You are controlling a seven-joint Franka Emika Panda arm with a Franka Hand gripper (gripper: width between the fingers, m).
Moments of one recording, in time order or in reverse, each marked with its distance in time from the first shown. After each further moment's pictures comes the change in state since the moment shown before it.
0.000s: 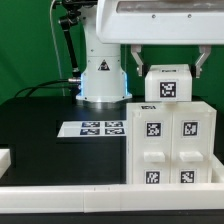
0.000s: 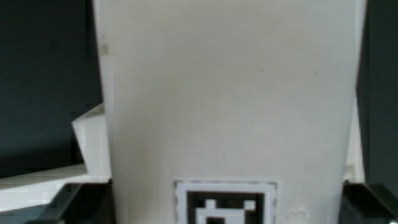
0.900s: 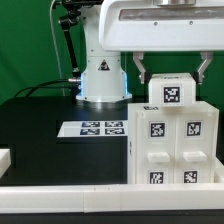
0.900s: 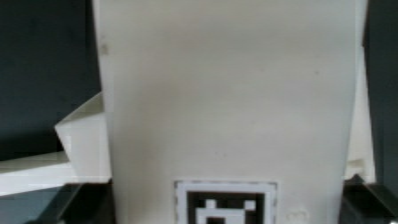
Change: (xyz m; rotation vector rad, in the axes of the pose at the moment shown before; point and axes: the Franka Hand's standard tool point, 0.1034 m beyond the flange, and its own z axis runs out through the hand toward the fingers) arm 0.007 -0.003 0.005 0.015 0.071 -0.017
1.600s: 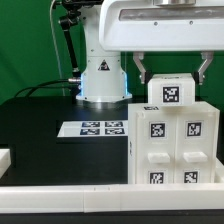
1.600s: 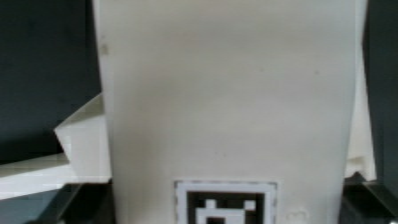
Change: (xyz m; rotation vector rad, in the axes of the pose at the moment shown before) arm 0.000 0.000 0.000 0.001 0.000 0.029
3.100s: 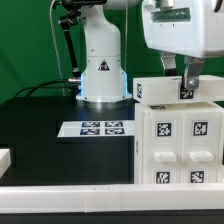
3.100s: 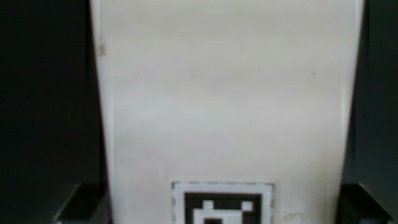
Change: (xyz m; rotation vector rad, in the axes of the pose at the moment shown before) arm -0.003 -0.012 0.002 0.044 -0.039 1.194
